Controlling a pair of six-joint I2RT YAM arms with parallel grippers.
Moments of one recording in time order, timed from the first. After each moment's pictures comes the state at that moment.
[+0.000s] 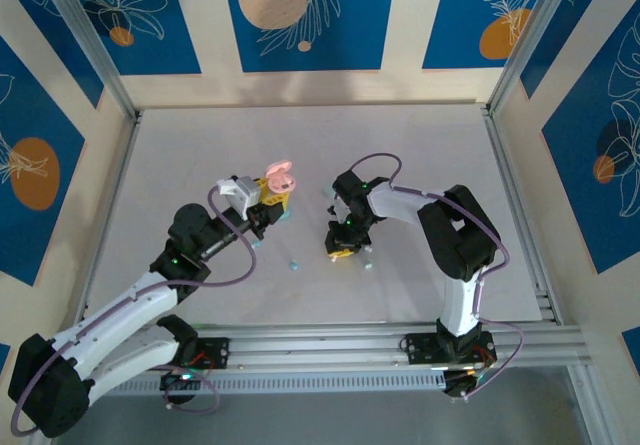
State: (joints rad) left arm -0.62 0.88 0.53 0.42 0.22 -0.02; right arm 0.60 1.89 1.16 -0.75 -0.47 0.42
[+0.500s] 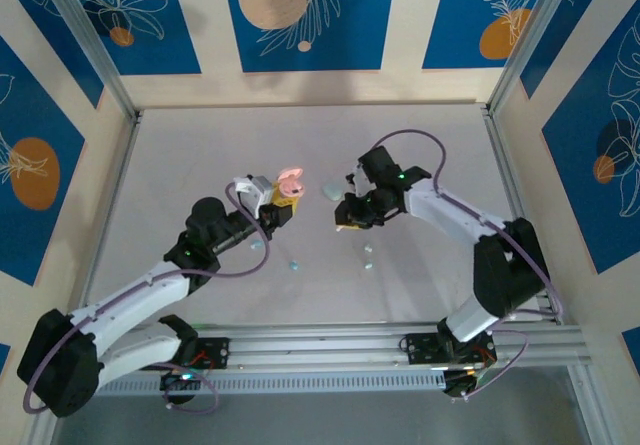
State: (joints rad) left arm -0.62 1.03 0.53 0.45 0.25 -0.05; right arm 0.51 1.54 1.14 -0.73 -0.48 0.52
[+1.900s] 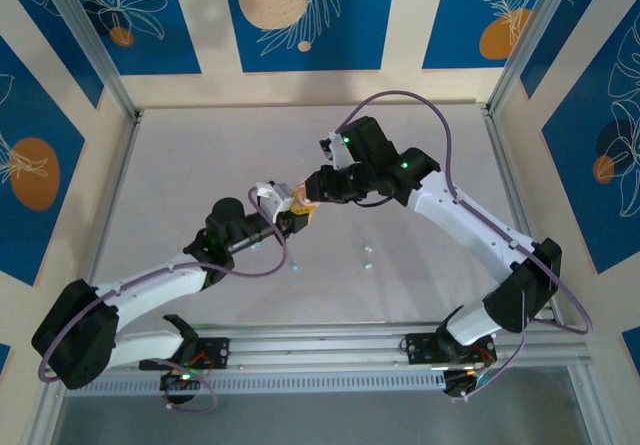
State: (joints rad) left arm -0.69 1.18 0.53 0.57 0.28 0.00; right arm 0.70 1.49 1.49 -0.81 -0.42 0.61
